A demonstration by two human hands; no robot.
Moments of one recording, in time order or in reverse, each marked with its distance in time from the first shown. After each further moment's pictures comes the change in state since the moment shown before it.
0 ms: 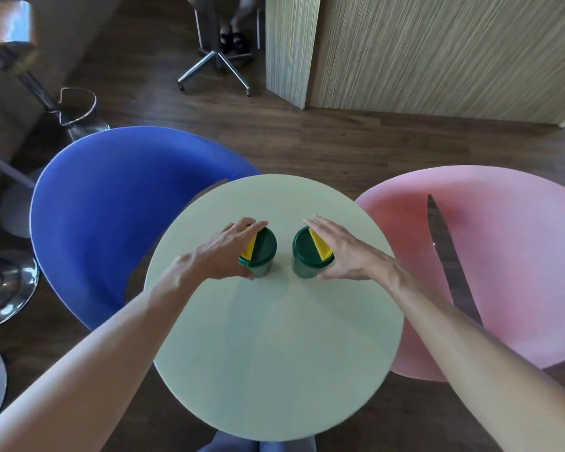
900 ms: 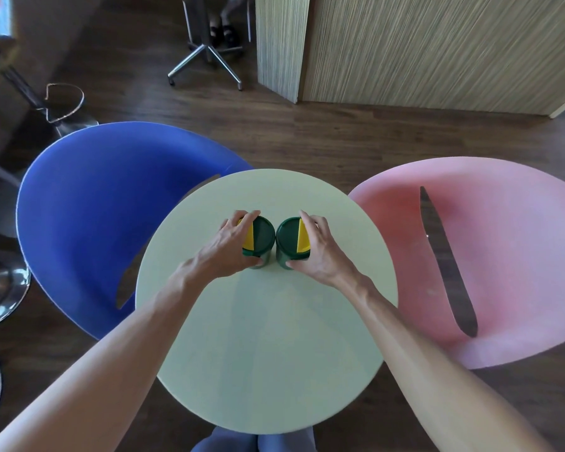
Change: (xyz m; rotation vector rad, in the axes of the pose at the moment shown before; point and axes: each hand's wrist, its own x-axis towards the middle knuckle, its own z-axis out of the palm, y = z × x) left_hand 0.011 0.009 0.023 -0.173 0.167 -0.071; right_hand 0.004 -0.031 0.042 0.263 0.311 0.130
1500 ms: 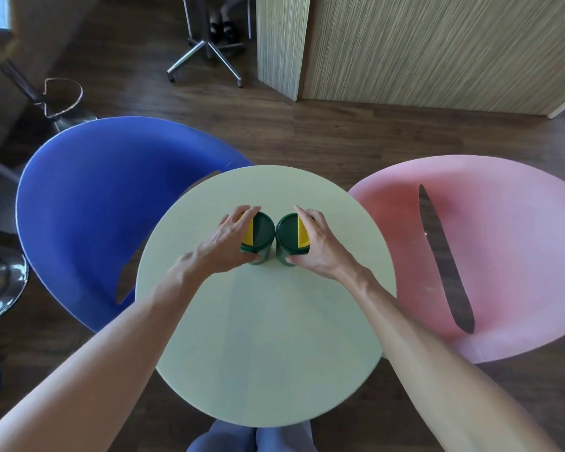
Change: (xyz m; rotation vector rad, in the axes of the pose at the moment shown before) left_hand 0.001 -0.013 0.004 0.048 -0.004 0.073; right_hand 0.003 0.000 -0.003 -0.014 -0.056 -0.010
